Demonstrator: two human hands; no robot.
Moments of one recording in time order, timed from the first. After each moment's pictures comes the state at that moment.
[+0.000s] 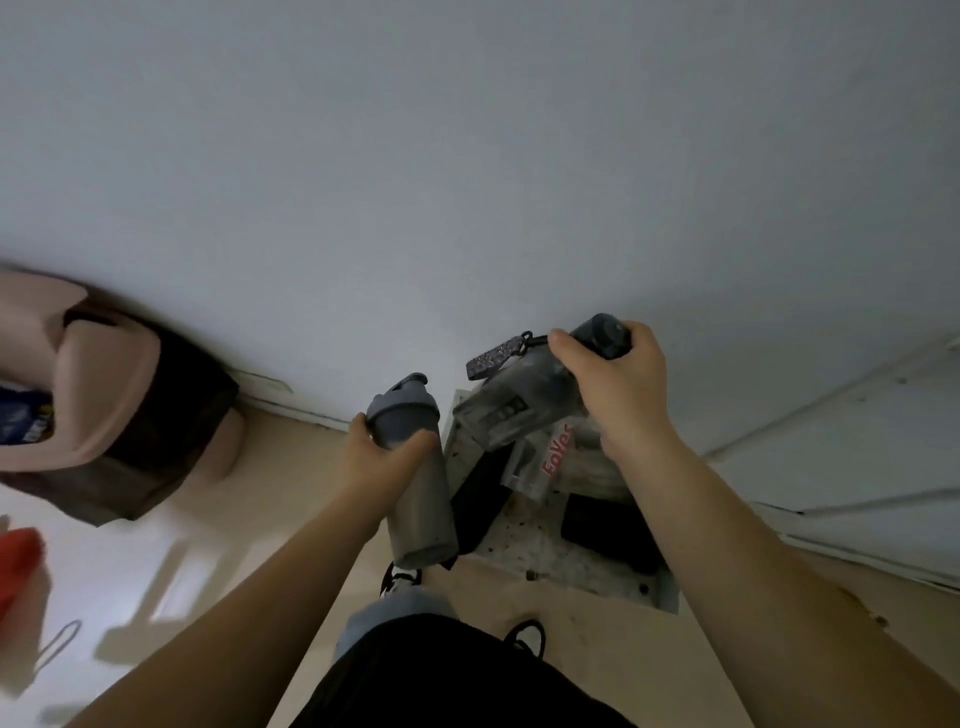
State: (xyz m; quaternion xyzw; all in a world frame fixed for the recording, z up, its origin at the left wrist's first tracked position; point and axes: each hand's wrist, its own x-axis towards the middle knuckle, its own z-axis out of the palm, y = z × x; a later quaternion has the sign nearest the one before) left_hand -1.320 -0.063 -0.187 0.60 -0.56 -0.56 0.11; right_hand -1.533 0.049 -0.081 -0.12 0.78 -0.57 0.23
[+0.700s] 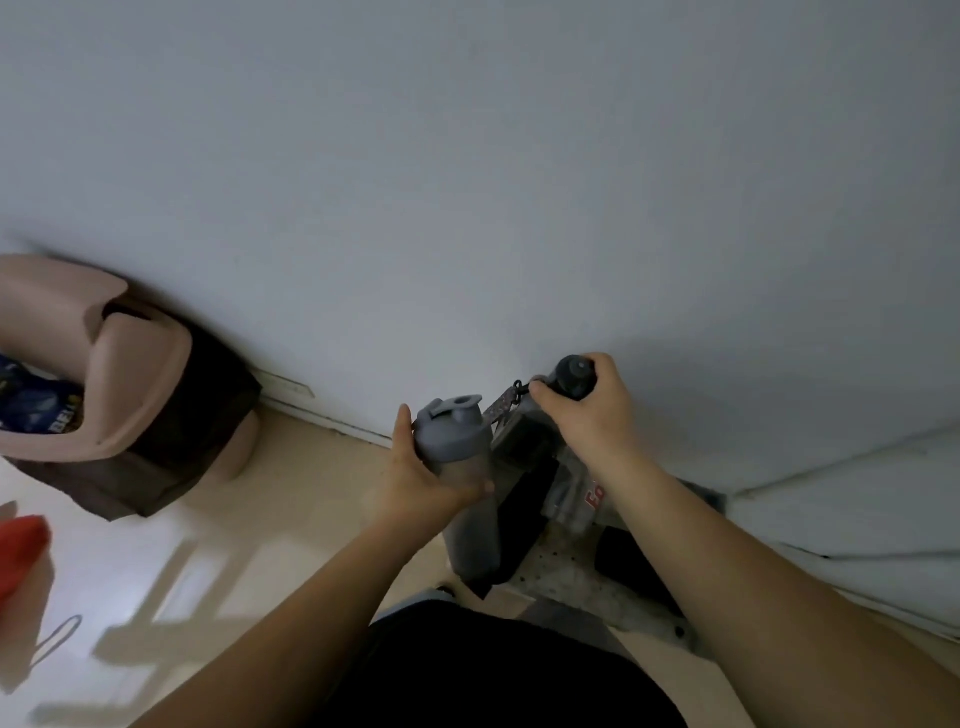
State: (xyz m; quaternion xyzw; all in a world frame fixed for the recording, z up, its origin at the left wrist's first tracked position) left_hand -1.303 -0.081 -0.197 0.53 -0.63 -0.56 0.12; right_hand -1.510 -0.013 -0.151 -0.24 0.82 -0.47 0.22
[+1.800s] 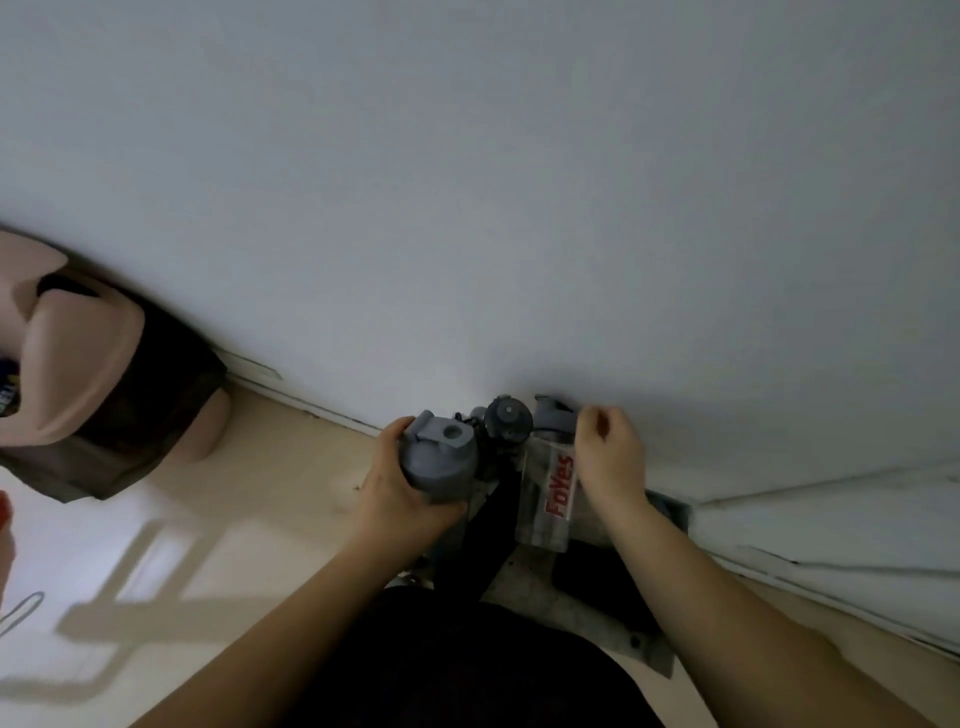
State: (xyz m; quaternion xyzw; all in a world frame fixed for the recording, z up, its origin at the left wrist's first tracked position) left_hand -1.348 -0.062 -0.216 0.47 -0.70 -0.50 0.18; right_hand -1.577 0.028 -0.196 -0.18 0.88 -0.39 0.21
